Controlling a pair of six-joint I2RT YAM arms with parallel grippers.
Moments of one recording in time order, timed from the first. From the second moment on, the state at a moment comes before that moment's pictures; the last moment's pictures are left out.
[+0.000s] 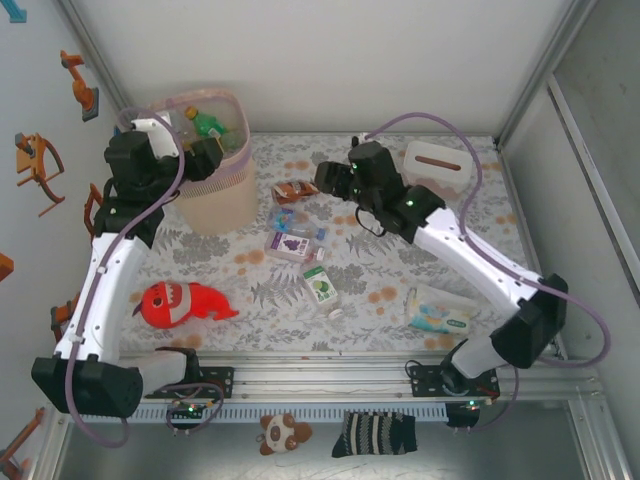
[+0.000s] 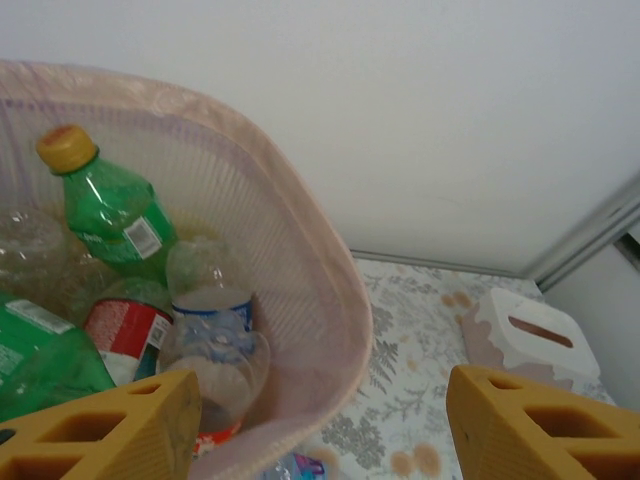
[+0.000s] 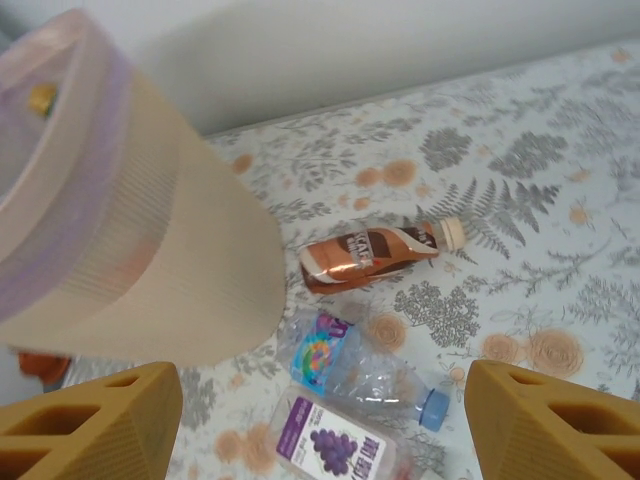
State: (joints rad) left arm -0.15 1.18 1.27 -0.39 0.26 -0.33; right arm 0.74 1.52 1.48 -0.50 0.21 0.70
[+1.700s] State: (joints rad) left arm -0.22 0.98 1.07 -0.51 0.25 -0.35; right arm 0.55 2.61 2.36 -0.79 0.01 1.78
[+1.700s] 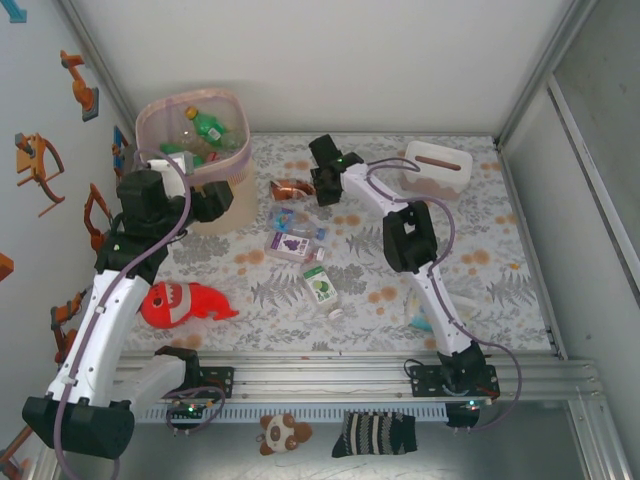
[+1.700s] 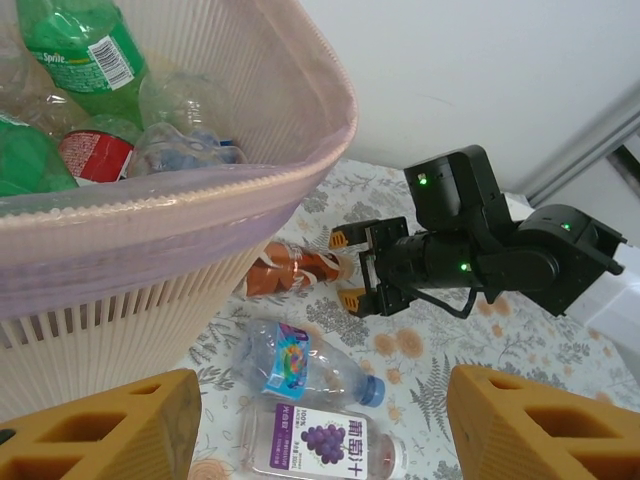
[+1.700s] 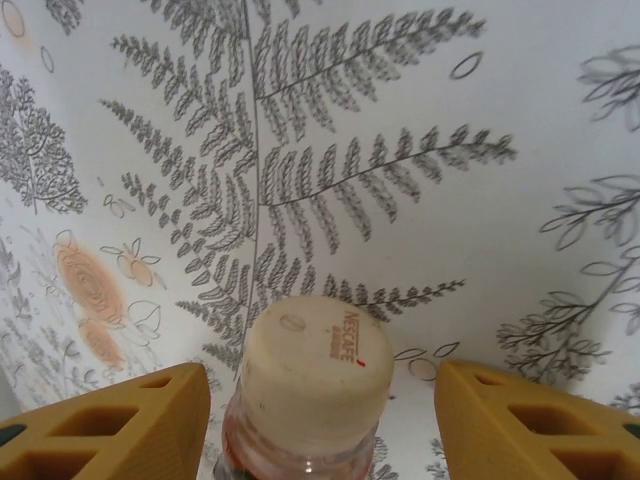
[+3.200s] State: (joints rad) left arm -0.22 0.86 1.08 -0.58 0.24 -0.35; right arm 0.53 2.07 1.60 0.07 0.05 1.26
